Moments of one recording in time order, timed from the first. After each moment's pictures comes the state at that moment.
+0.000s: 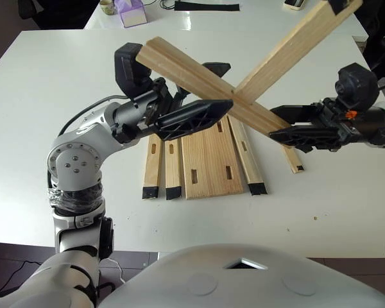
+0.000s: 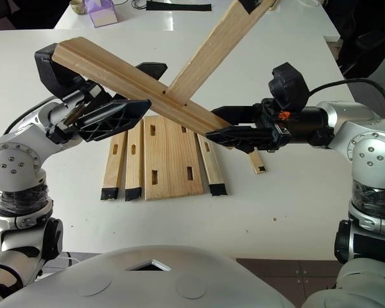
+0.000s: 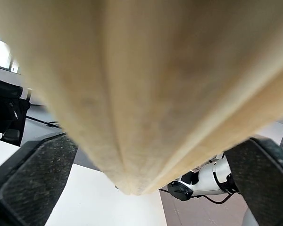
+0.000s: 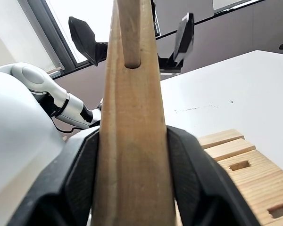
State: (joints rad) left arm -0.34 0.42 0.12 -0.43 -1.37 0.84 -0.75; right arm -0.33 -0.82 -0.15 -0.34 1.11 0.98 1.19
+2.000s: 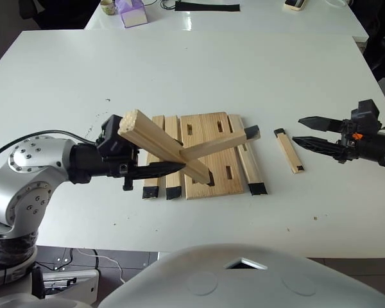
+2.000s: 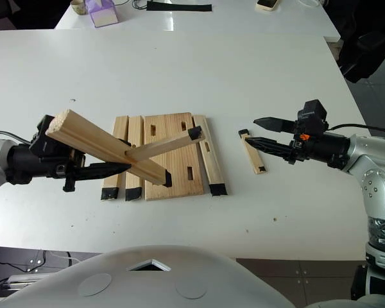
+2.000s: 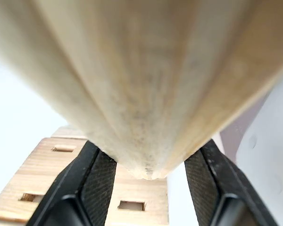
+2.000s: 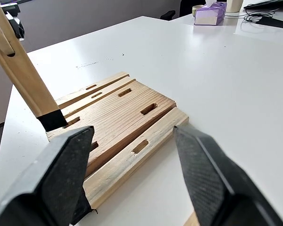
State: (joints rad) left arm 0.06 0.86 0.18 -0.60 -0.81 0.61 -1.15; right arm 0.02 -0.85 -0.28 -0.25 0.70 0.62 1.13
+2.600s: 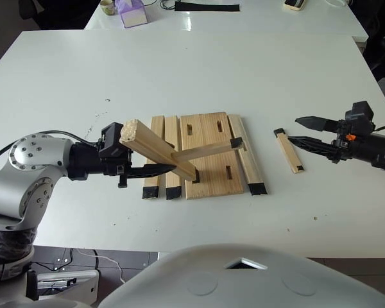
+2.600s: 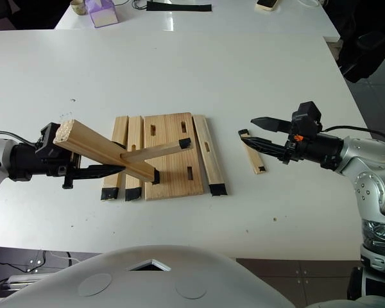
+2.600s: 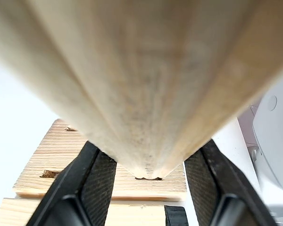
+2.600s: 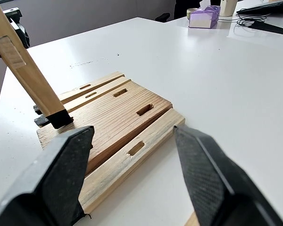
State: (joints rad) left arm 0.04 0.91 0.15 -0.47 -0.70 0.43 -1.25; right arm 0.04 -0.84 -0.25 -0.27 0.68 0.59 1.11
